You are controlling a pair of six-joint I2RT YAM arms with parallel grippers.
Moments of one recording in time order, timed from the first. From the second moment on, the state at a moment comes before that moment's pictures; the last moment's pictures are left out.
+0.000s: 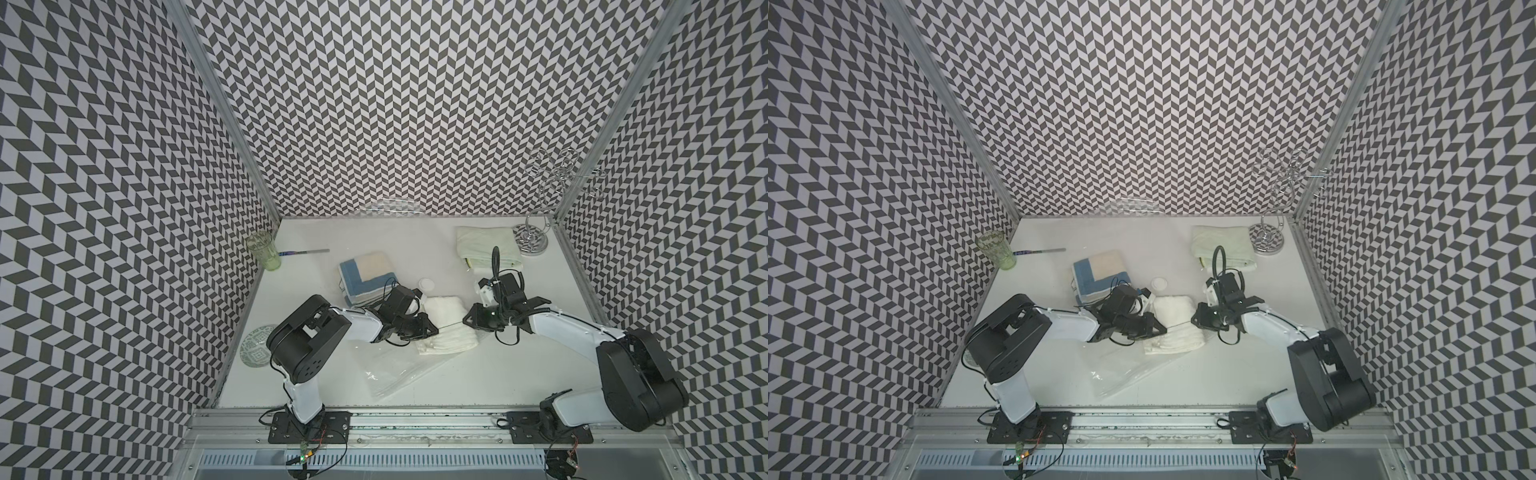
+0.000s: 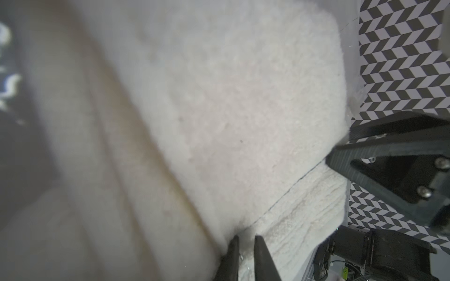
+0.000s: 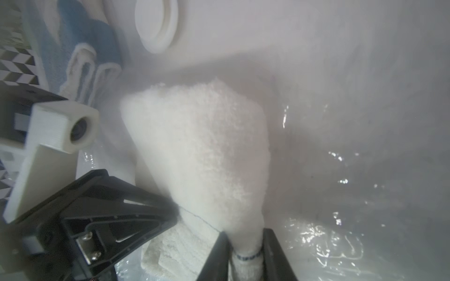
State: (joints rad) left arm -0.73 1.81 0.77 0.27 0.57 -0.81; right arm 0.41 1.43 0.76 -0.37 -0.34 0.49
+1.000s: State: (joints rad) left arm -0.63 1.59 0.61 0.28 0.54 -0.83; right arm 0.77 1.57 0.87 -0.38 -0.13 0.50
